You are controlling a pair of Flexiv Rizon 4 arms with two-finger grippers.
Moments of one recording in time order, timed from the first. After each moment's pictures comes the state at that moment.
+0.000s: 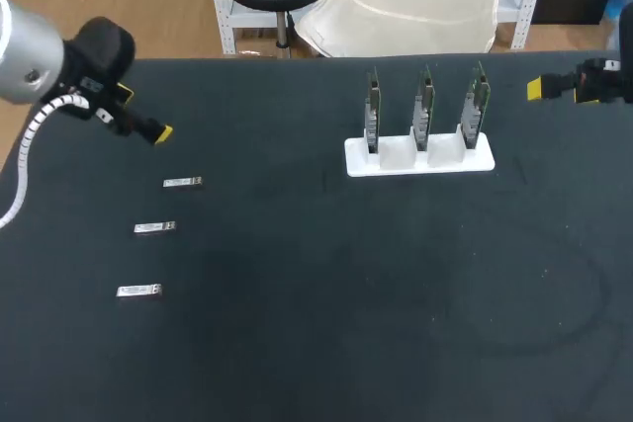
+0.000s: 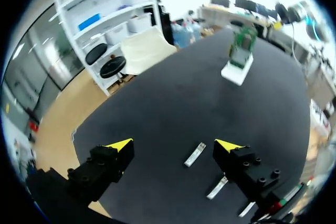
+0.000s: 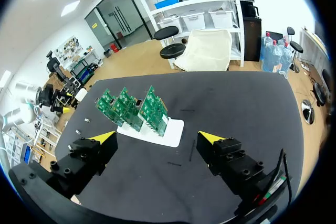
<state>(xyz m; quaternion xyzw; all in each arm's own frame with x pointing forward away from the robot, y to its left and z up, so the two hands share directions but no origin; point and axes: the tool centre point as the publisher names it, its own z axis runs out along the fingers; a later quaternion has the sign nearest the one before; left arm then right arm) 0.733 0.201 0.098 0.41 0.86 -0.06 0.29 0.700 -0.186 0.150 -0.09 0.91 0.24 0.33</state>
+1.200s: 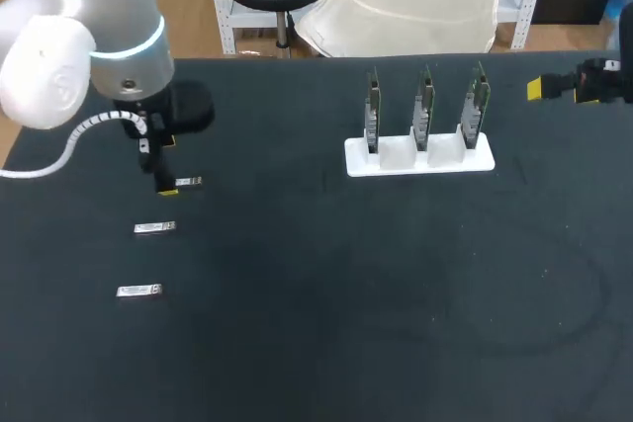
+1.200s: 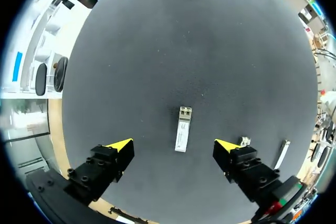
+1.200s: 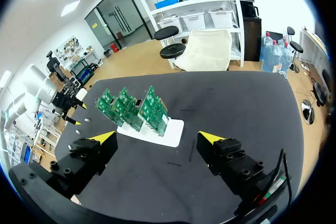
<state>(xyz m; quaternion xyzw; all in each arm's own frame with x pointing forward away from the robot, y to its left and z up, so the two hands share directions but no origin) 0.722 0.195 0.012 0.64 0.77 0.05 0.03 0.700 -0.186 0.151 -0.09 0.91 0.24 0.33</state>
